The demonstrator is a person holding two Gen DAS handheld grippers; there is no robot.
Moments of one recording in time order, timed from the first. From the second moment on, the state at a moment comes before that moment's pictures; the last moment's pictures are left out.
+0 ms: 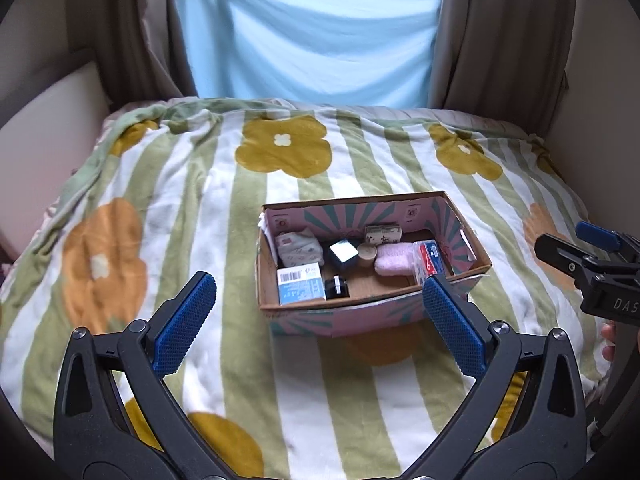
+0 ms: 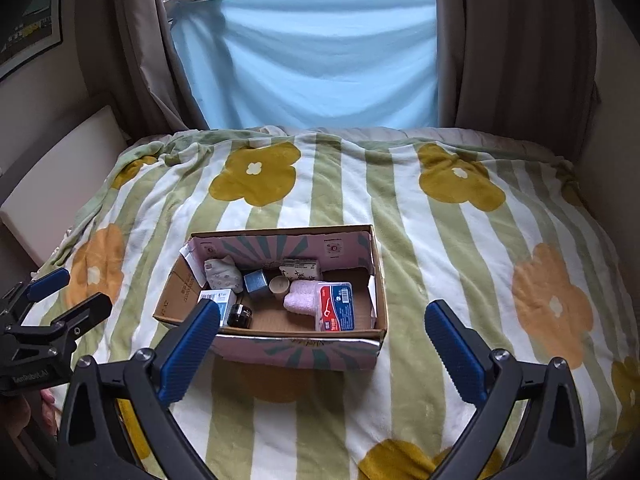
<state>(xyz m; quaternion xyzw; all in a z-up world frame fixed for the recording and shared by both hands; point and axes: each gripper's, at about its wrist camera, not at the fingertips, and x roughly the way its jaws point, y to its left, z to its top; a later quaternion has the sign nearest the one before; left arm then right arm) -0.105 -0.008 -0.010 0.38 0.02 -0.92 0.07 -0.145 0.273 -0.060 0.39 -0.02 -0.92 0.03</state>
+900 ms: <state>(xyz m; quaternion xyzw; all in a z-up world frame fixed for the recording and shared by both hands) -0.050 0.013 0.002 0.36 0.02 -0.93 0.07 -0.084 0.265 -0.048 0.36 -0.01 -0.93 0.01</state>
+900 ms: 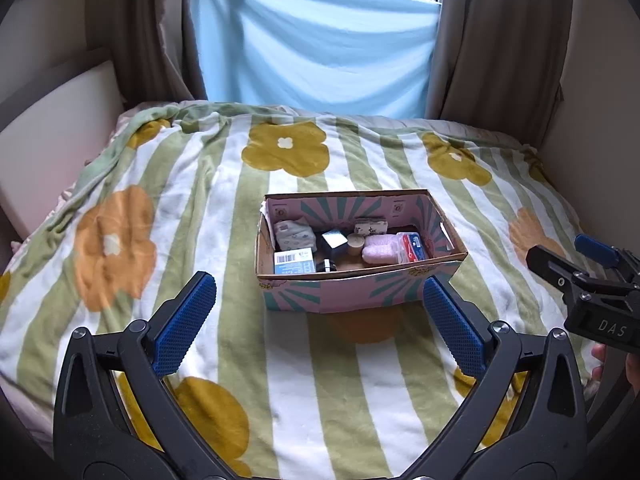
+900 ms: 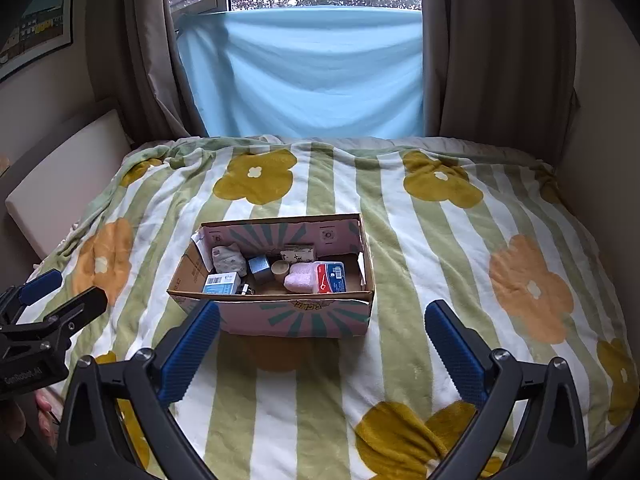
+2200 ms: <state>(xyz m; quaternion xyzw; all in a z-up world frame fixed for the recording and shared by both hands) -0.054 0.026 -0.002 0.37 -0.01 -0.93 0.07 -0.087 0.257 -0.045 0.35 -0.01 -0.94 0.01</state>
